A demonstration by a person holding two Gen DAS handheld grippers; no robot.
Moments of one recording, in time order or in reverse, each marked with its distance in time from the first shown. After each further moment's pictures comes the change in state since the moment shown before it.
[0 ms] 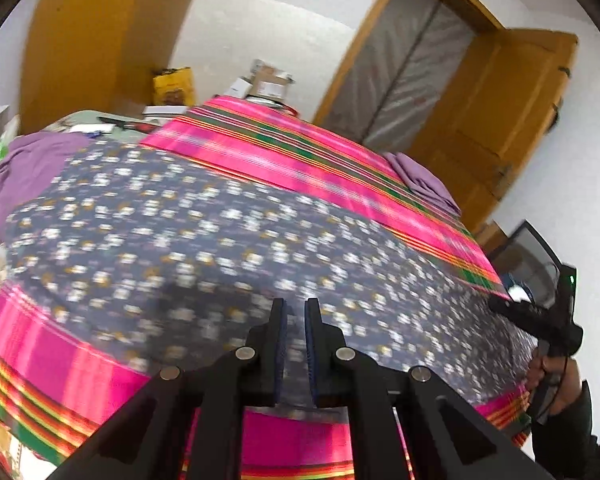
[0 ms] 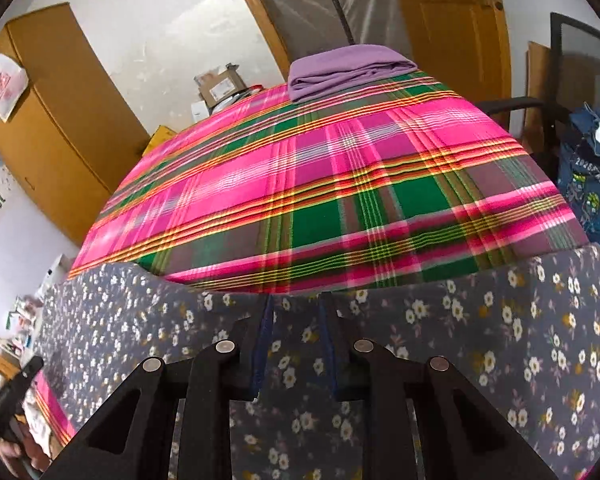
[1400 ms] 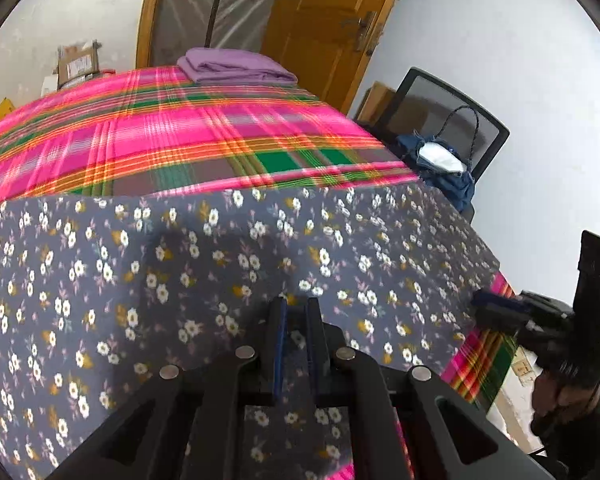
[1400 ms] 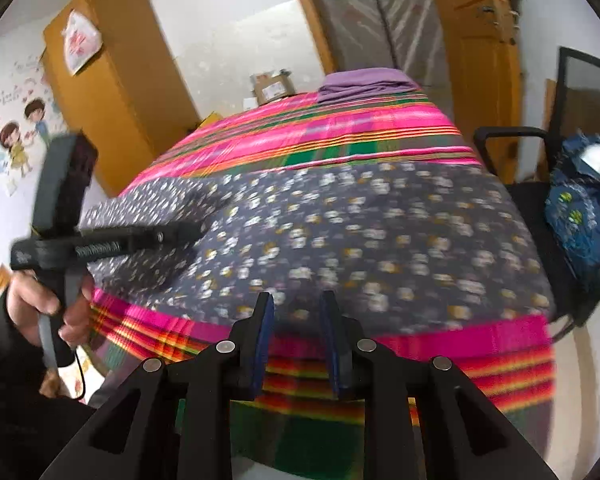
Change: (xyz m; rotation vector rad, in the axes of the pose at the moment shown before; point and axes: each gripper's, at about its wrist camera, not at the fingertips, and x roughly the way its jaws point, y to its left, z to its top) left arm 0.132 -0.249 -0.054 0.450 0.292 -0.249; right arm -0.117 -0.074 -0.103 -0.149 -0.093 0.041
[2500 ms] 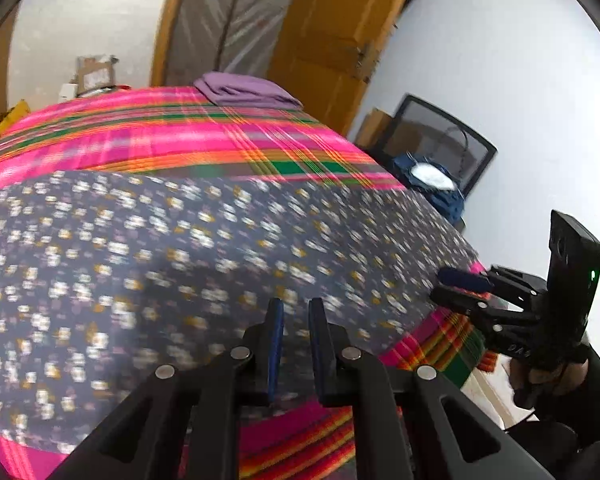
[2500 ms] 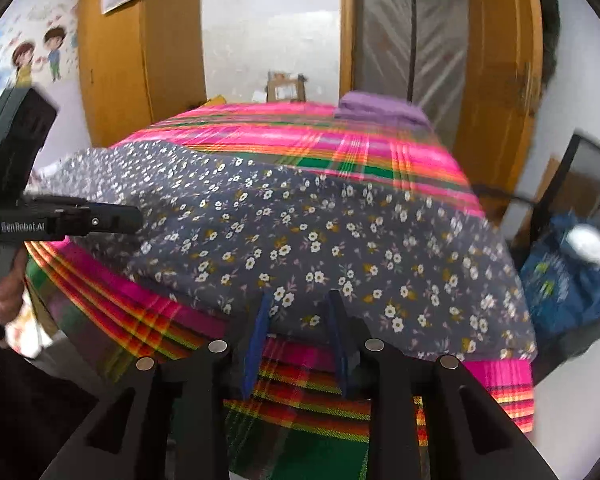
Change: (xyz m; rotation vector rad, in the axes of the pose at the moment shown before) left arm -0.058 0.015 -0.045 -0.045 -0.113 0.005; right arm 0.023 0.044 -0.002 -0.241 0.029 -0.084
